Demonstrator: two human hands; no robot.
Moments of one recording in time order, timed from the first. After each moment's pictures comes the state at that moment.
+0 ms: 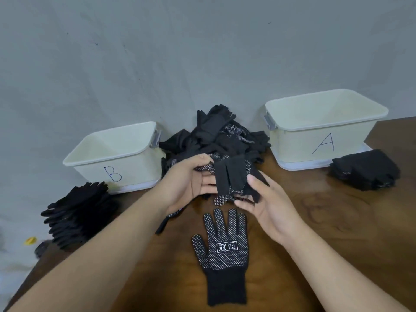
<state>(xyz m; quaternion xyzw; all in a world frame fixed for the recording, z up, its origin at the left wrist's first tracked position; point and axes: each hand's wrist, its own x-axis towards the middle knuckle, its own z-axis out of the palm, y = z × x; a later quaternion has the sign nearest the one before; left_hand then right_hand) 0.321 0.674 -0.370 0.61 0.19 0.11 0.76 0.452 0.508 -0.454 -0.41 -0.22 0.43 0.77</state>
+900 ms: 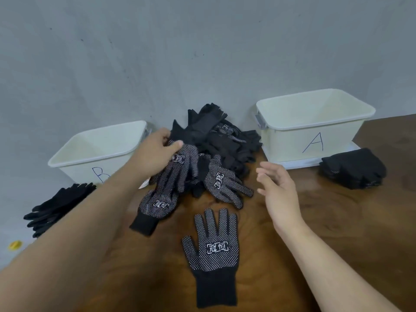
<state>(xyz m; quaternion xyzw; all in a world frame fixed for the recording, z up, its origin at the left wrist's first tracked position) 0.328 0.747 -0.349 0.87 0.36 0.21 0.25 0.489 0.504 -0.477 -0.62 -0.19 0.16 0.75</state>
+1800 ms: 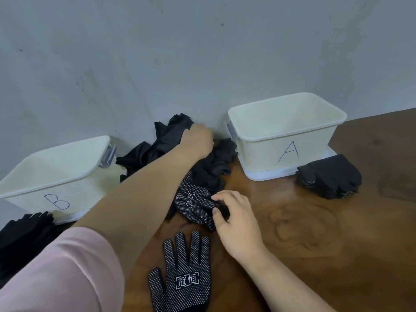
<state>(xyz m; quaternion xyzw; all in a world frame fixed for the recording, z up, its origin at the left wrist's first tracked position) 0.566 0.749 -0.397 0.96 0.25 0.05 -0.09 0.485 0.514 -0.509 -0.77 -0.39 0.04 0.51</state>
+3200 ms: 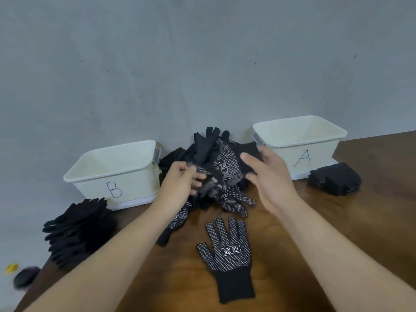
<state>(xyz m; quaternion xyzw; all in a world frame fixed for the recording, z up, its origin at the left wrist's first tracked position) 0.296 0.695 -0.375 0.72 0.30 0.30 0.54 0.433 0.520 -0.359 -0.47 -0.23 0.25 0.81</state>
